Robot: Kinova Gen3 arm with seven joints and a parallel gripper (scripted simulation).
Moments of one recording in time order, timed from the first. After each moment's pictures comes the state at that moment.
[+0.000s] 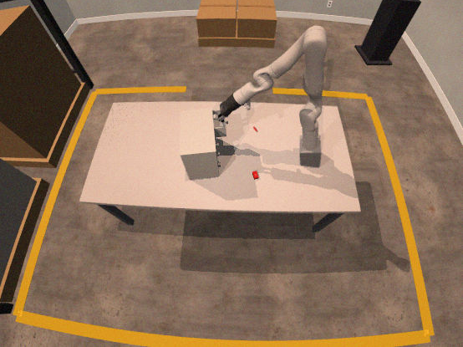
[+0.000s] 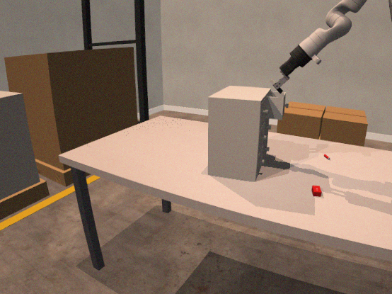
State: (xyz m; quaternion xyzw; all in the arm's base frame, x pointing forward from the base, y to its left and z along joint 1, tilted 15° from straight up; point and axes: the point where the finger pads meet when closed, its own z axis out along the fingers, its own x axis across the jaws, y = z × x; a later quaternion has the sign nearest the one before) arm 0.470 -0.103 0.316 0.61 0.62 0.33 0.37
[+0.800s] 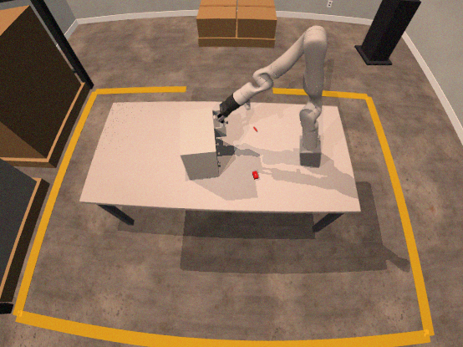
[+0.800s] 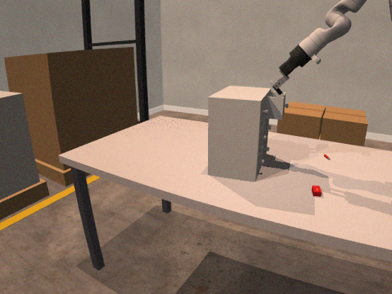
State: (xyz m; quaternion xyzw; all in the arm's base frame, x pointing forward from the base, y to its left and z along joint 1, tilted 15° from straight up) arm 0.471 -0.102 0.317 0.60 0.62 0.33 0.38
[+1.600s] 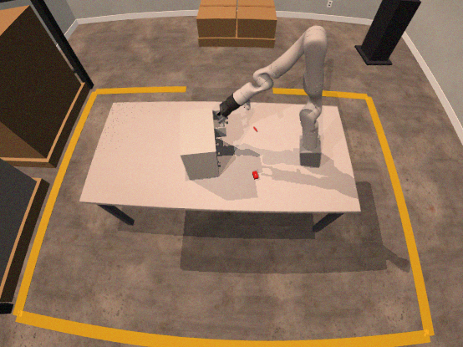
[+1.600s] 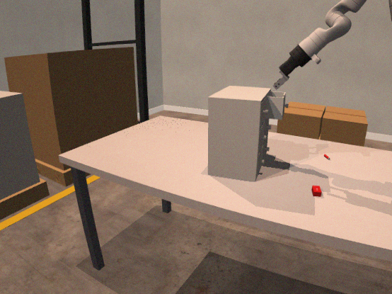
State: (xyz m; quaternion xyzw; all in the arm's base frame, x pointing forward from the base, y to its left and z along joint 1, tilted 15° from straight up) arm 0.471 -0.101 0.317 0.60 0.62 0.33 0.38
